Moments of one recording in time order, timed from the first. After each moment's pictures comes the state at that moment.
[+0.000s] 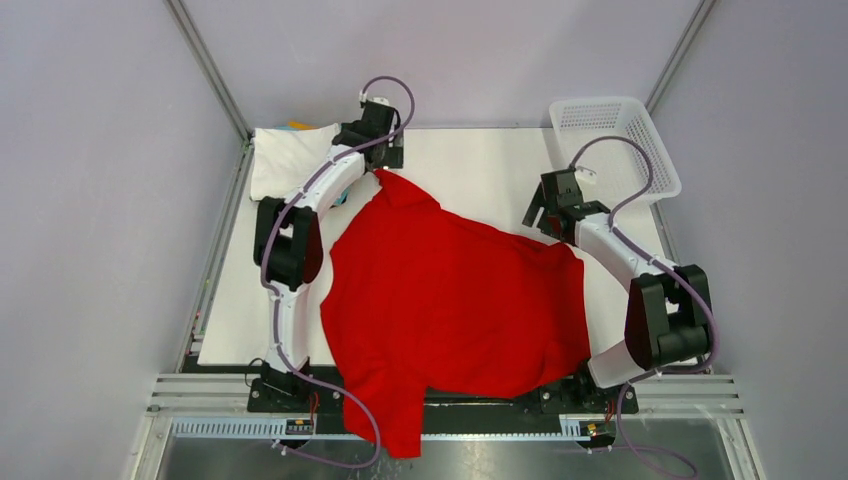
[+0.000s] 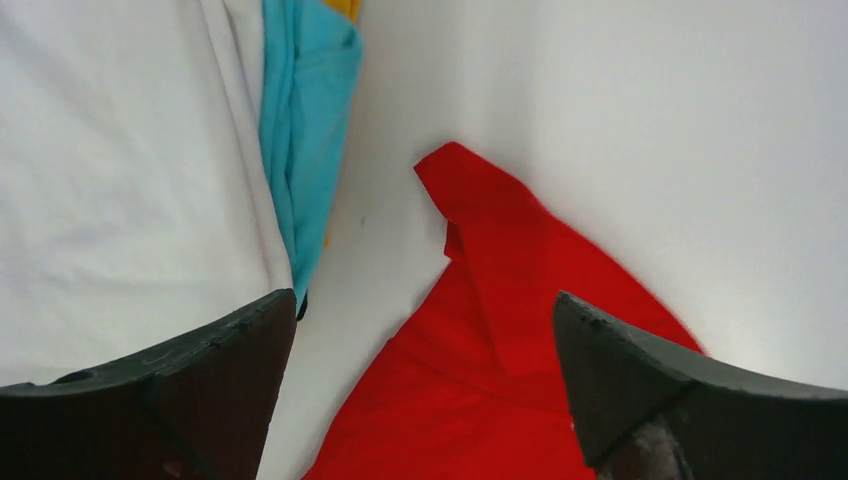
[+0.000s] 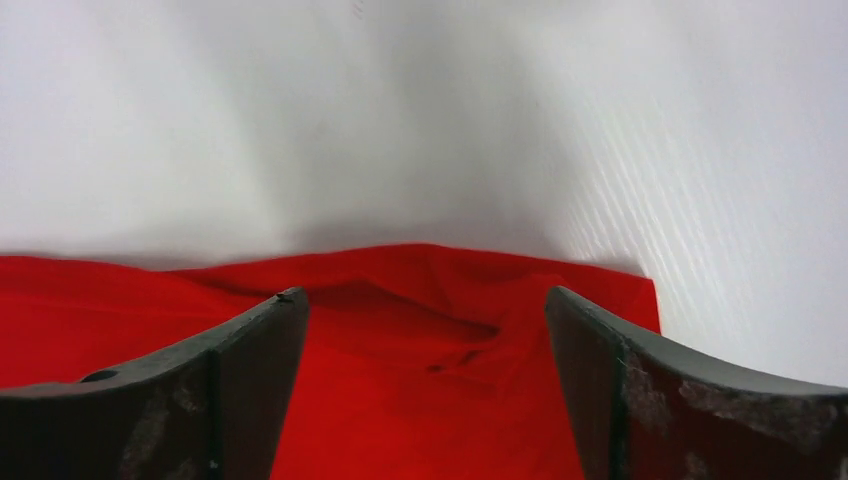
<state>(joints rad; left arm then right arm) -0.36 2.14 1.88 -0.55 -0.37 -0.22 0.24 1.51 0.98 -0.44 0.37 0.59</state>
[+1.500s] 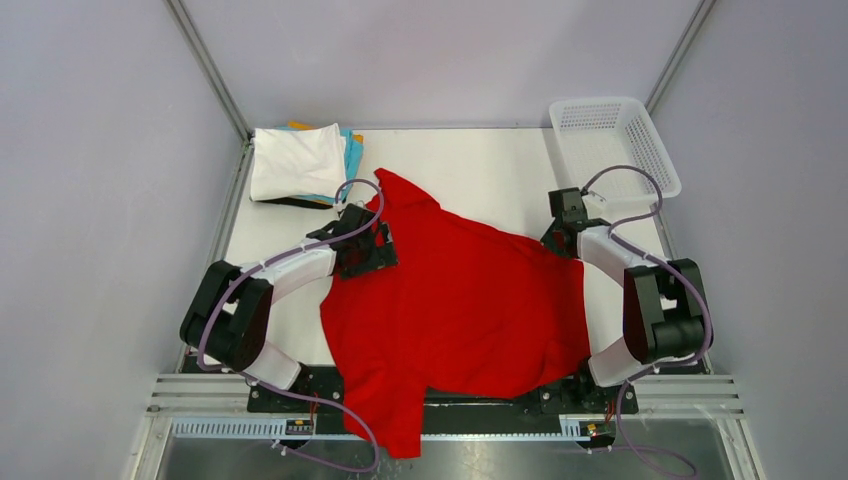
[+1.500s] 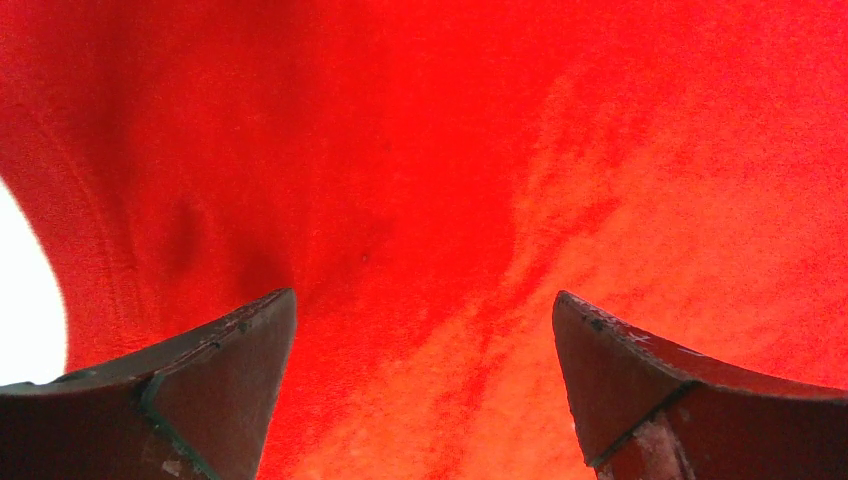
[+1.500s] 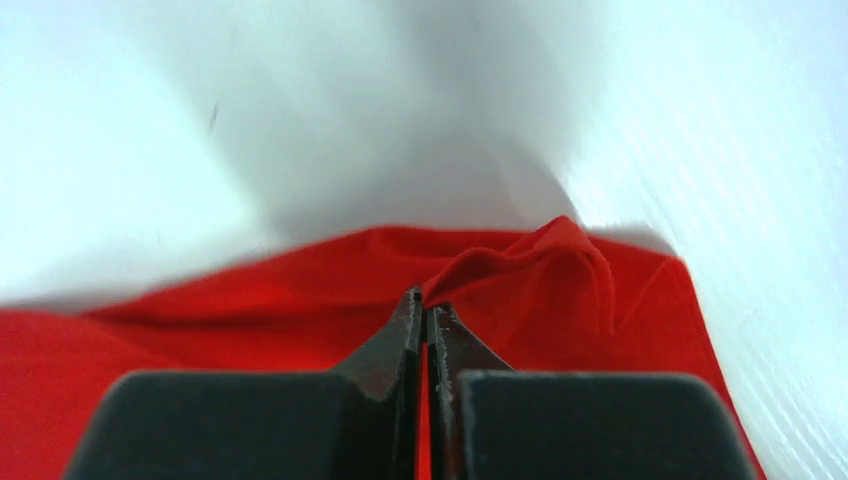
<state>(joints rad) -0.46 1.51 0.82 -0.32 -0.06 -0.69 0.19 1.52 0.82 -0.32 0.31 0.74</state>
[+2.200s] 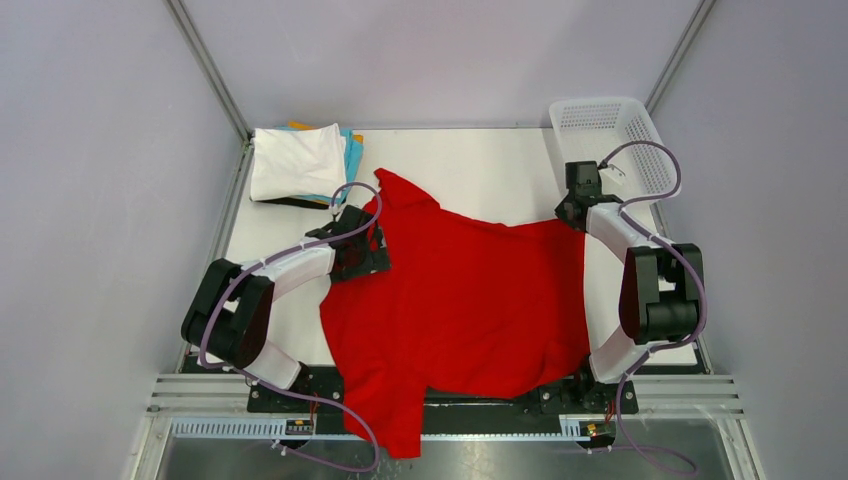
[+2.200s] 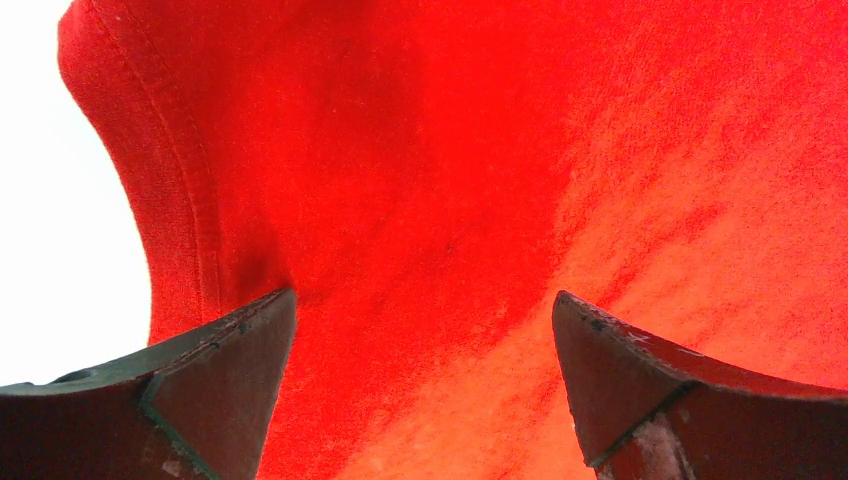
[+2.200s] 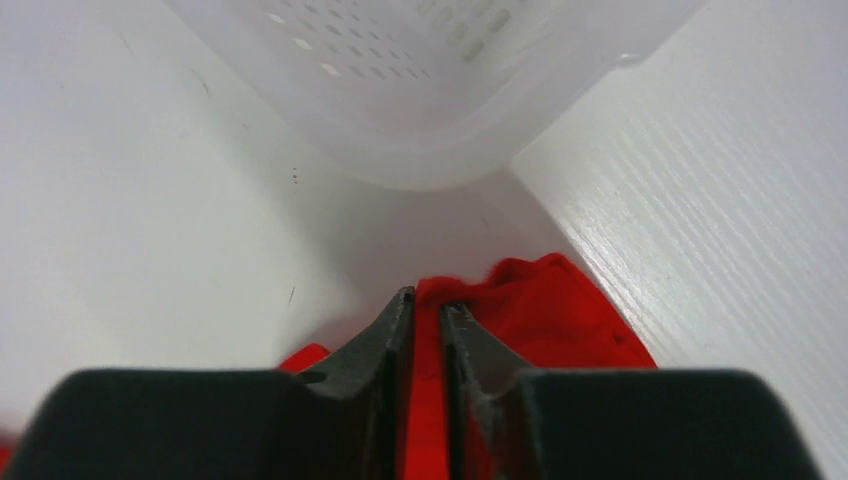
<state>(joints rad) -0.43 1.53 0.82 -0.40 -0.14 -0.65 0.07 1.65 1.05 -0.30 0.36 0.72</state>
